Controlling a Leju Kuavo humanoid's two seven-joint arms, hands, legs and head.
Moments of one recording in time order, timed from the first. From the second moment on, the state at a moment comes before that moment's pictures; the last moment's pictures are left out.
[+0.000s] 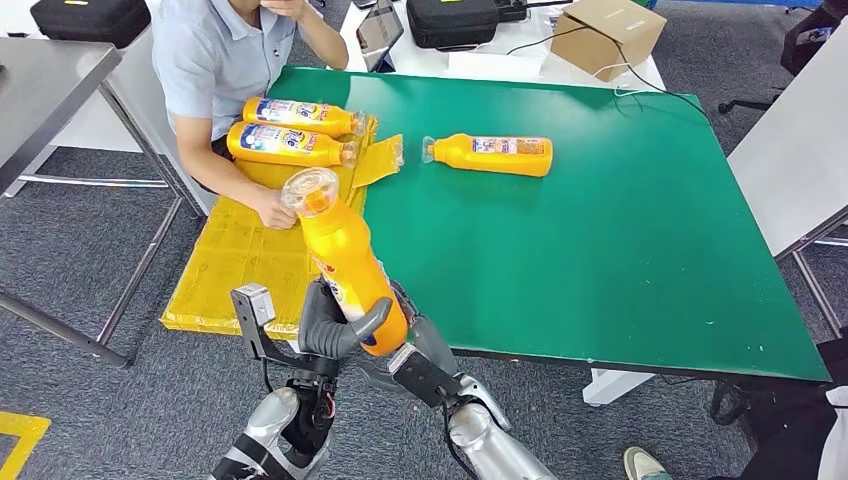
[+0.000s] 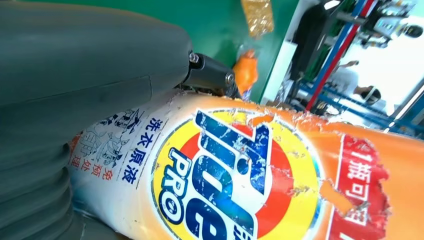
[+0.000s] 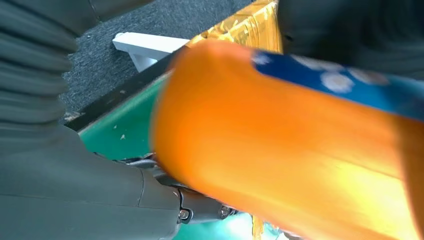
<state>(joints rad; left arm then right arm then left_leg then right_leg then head) -0.18 -0.19 -0.49 -1.28 0.50 0.17 -0.42 -0.31 0.27 0.61 -0.74 0.20 -0.16 -0.56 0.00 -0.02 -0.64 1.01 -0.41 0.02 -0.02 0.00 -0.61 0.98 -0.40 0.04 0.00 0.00</state>
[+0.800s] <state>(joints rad) -0.54 -0.03 -0.46 -0.78 -0.41 0.45 -0.20 -0.27 0.29 0.62 -0.72 0.16 -0.22 -0.60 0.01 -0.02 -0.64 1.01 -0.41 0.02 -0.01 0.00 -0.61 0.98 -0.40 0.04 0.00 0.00</state>
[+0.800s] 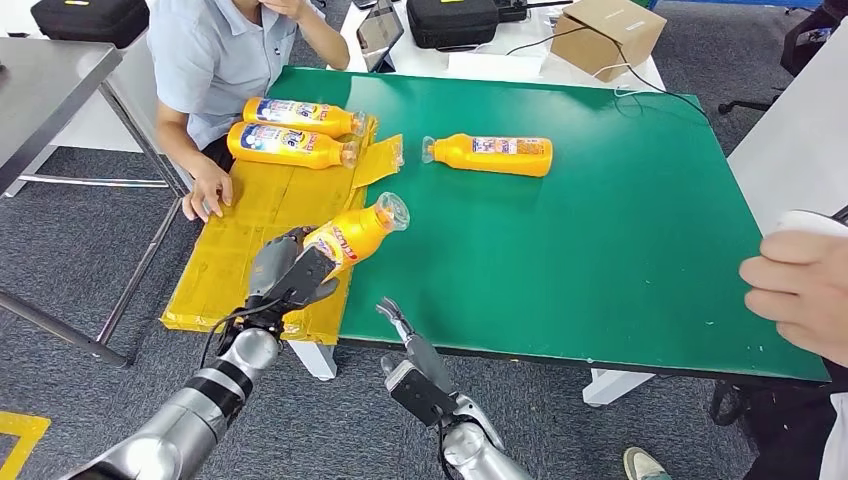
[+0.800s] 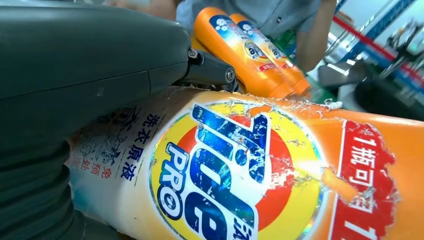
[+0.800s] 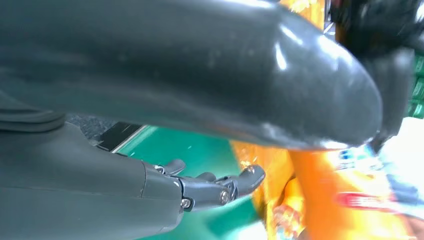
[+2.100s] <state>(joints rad) -0.79 -0.02 -0.52 -0.35 -0.70 0.21 -0.10 -0.32 0.34 0.65 -0.65 0.17 -0.14 -0.60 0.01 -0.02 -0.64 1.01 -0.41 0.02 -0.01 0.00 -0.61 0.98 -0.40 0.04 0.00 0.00</state>
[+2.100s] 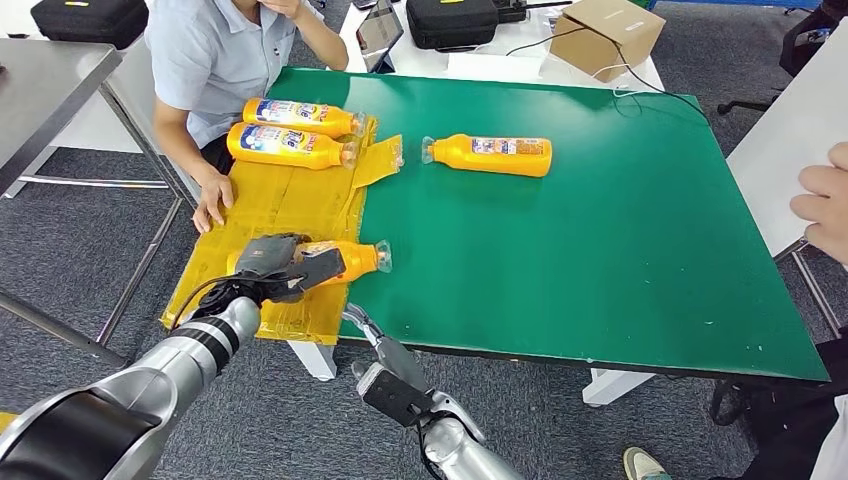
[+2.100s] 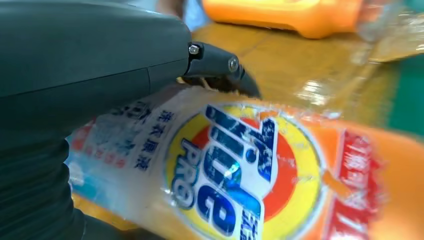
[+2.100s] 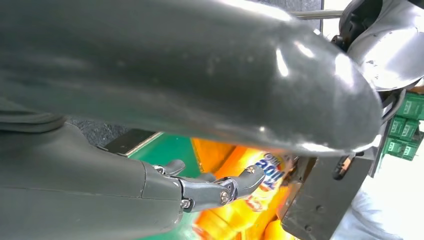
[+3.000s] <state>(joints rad) -0.60 -0.12 -0.36 -0.71 -0.38 0.35 -0.57 -0.33 0.35 0.67 -0.61 0.17 -0.18 -0.62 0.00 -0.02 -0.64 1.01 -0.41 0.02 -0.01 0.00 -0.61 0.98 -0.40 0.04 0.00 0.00</state>
